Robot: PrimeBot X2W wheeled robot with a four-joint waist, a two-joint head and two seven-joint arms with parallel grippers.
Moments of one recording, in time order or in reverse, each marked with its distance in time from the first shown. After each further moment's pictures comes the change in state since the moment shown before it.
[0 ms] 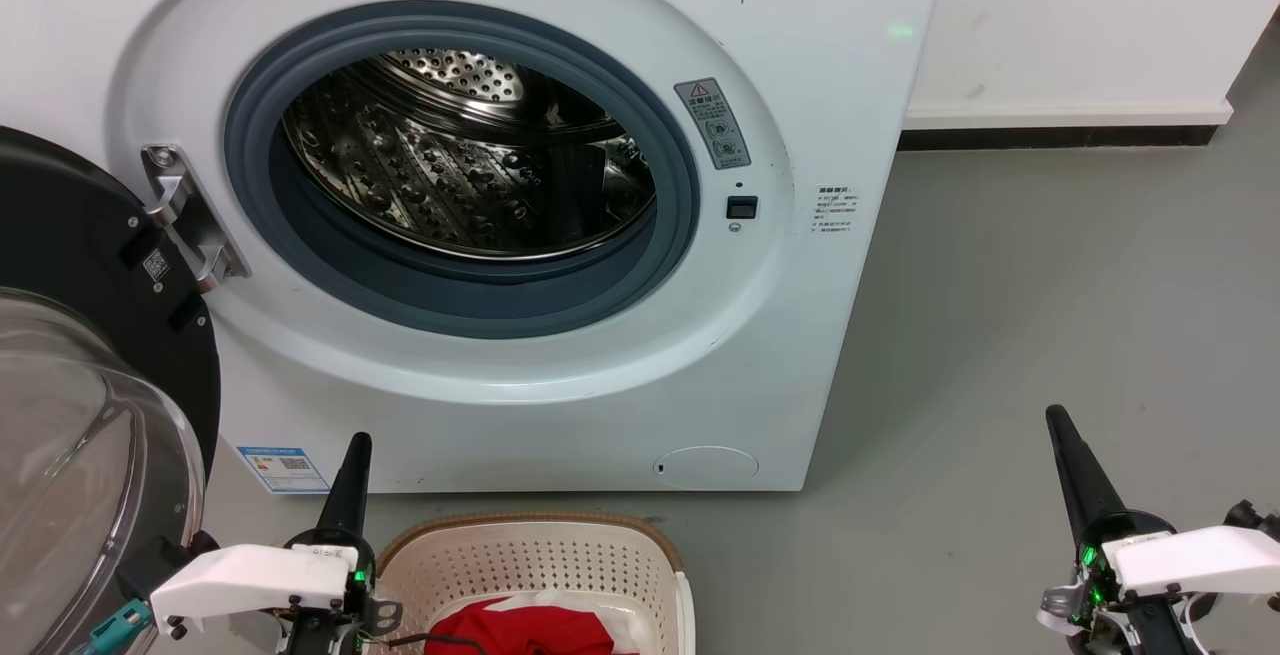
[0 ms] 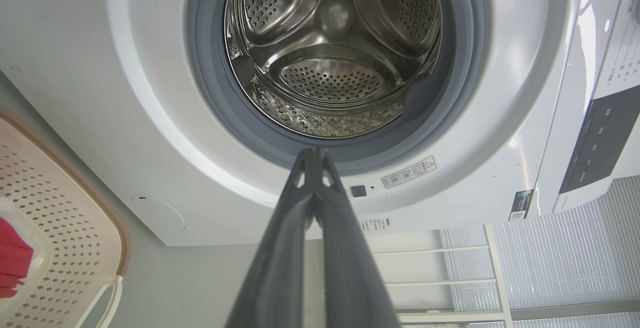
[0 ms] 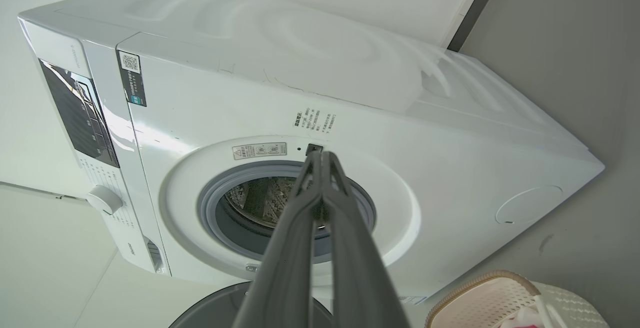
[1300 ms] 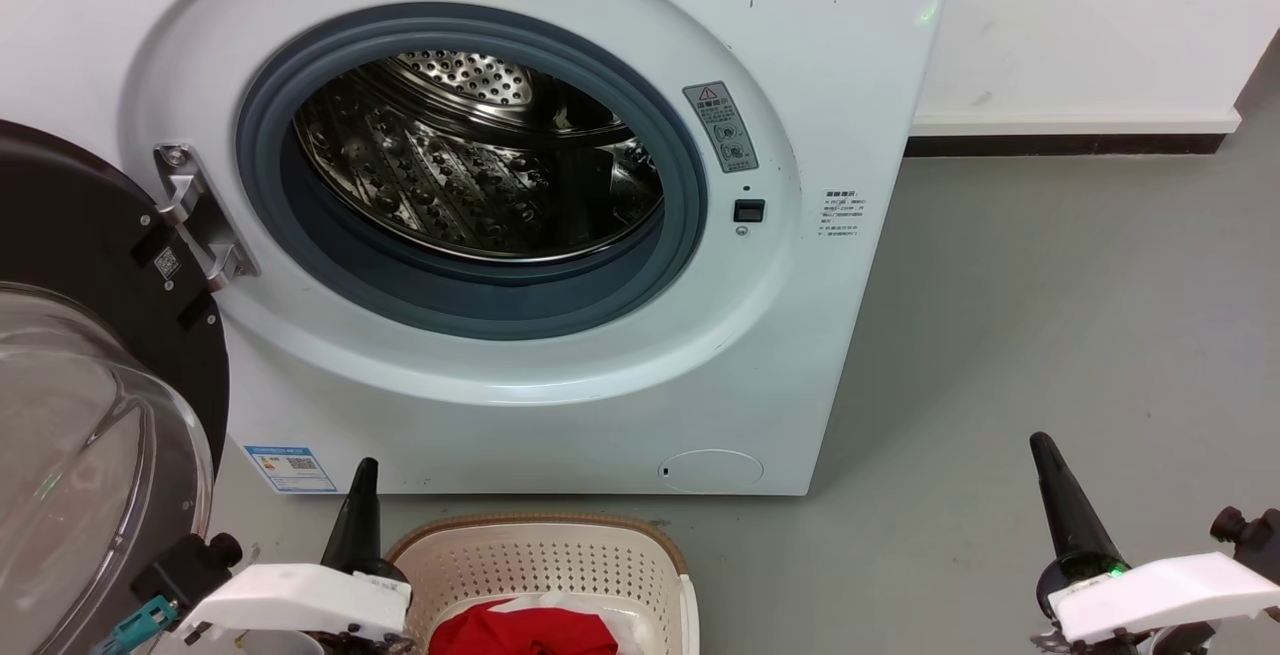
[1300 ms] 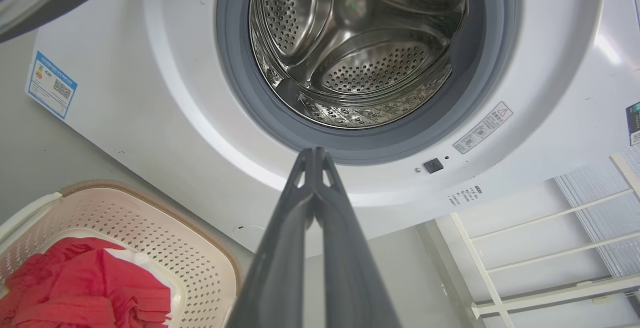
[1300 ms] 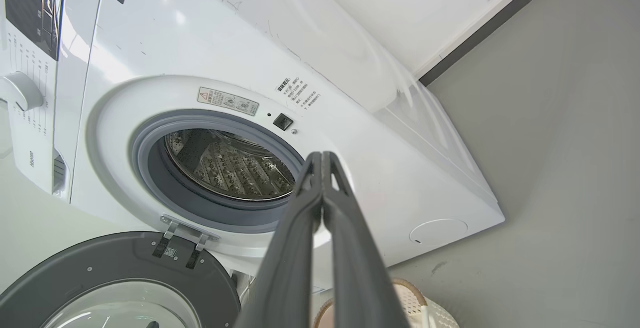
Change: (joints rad) left arm 0.051 0.008 -0.055 -0.026 0.409 0.037 -0.100; right arm 0.082 0.002 0.034 -0.094 -0.419 0.000 -0.044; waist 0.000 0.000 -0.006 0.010
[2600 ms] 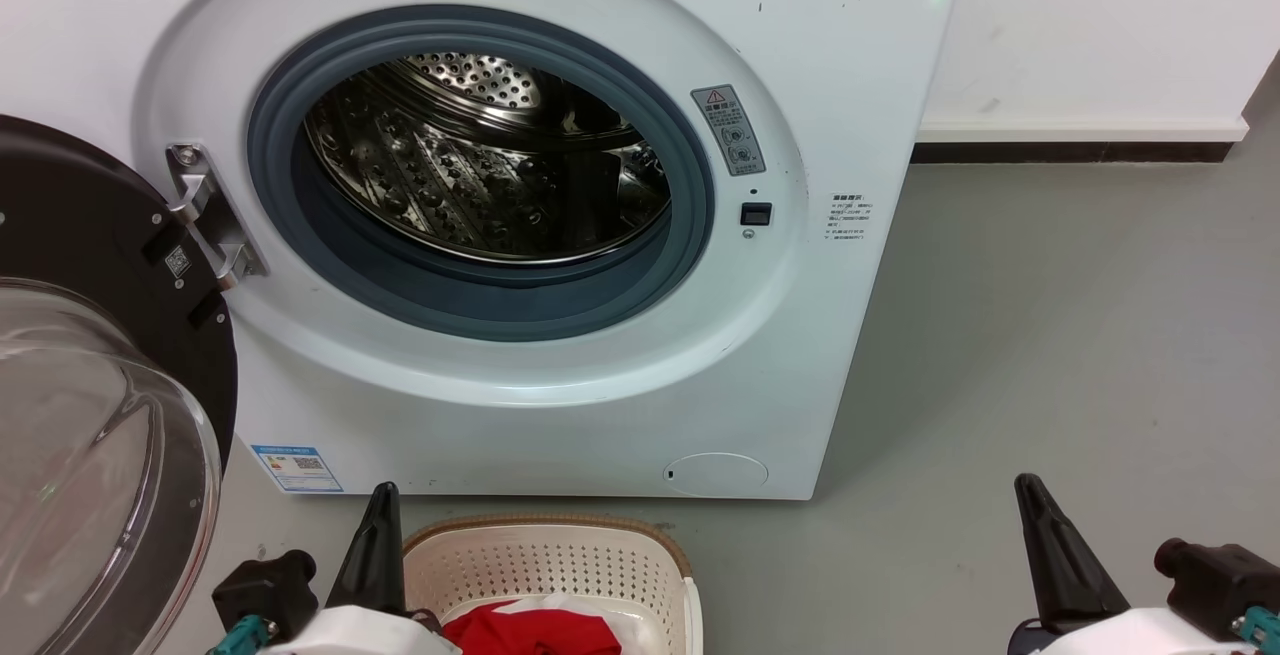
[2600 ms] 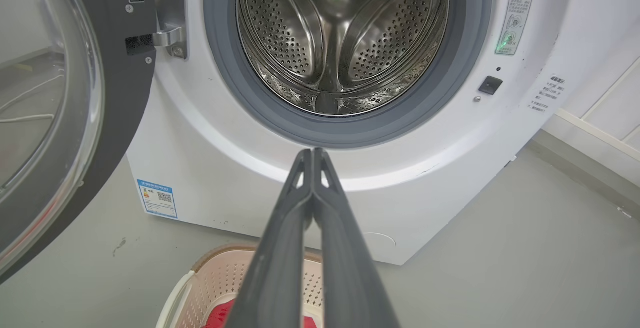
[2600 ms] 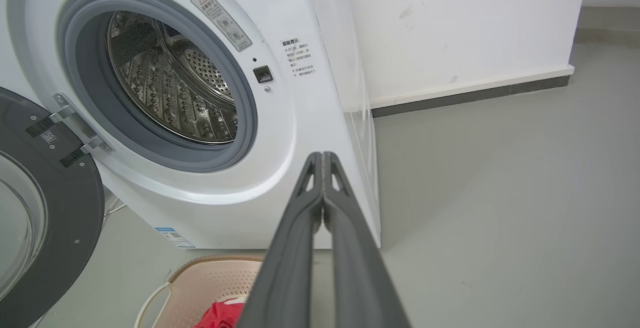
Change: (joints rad) left arm 0.071 0.014 -0.076 -0.034 0.587 0.051 -0.140; right arm 0.122 0.023 0.015 -0.134 -0.630 0.000 -0.043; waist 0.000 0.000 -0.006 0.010
